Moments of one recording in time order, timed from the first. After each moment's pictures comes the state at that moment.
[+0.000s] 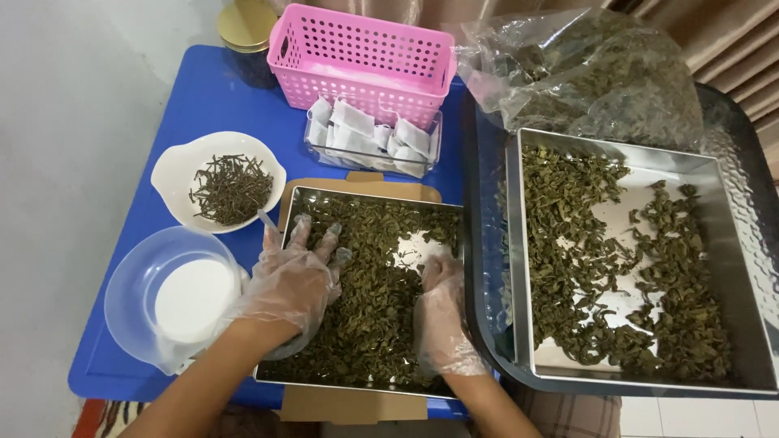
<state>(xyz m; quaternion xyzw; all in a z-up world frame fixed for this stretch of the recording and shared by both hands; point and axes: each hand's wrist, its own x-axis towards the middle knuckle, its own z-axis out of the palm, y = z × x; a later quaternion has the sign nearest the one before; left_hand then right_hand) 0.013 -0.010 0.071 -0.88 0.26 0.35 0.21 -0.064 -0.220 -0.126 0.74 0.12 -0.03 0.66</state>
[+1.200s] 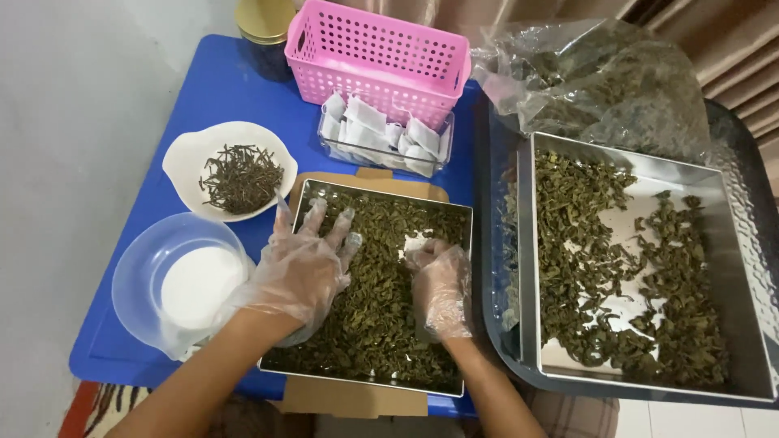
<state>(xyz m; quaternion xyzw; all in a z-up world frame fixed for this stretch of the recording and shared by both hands) 0.014 -0.003 0.078 -0.88 0.30 0.29 0.24 0.018 -0.239 -0.176 0.75 -0.21 -0.03 -0.63</state>
